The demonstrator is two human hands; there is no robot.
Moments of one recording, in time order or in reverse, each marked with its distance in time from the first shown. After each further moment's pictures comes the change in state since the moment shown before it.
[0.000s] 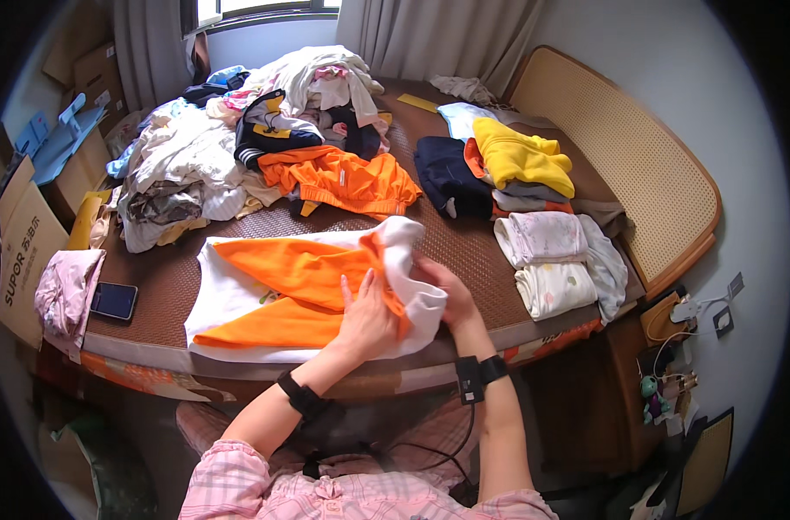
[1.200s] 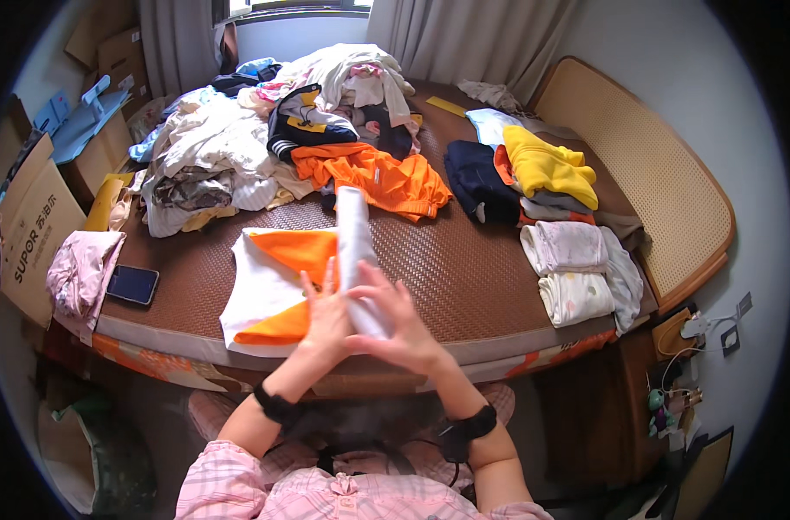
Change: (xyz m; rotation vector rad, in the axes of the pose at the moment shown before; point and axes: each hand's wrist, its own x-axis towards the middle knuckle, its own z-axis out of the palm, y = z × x) left_hand -0.039 -0.064 -0.070 0.194 -0.056 -0.086; right_hand -0.010 0.051 0.127 -1.218 -0.106 -0.361
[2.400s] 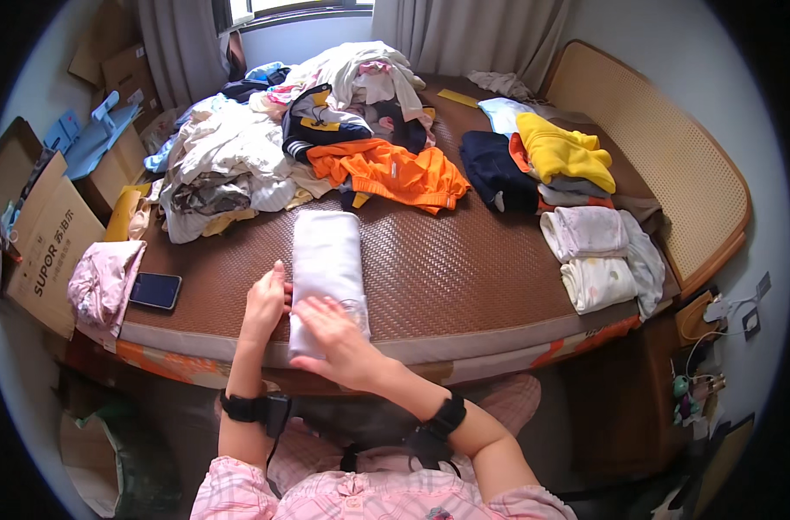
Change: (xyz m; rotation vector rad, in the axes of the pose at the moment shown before) left_hand -0.031 -0.104 -0.068 -0.755 0.104 -0.646; right_hand 0.028 -0.037 0.100 -0.188 -0.038 -0.215
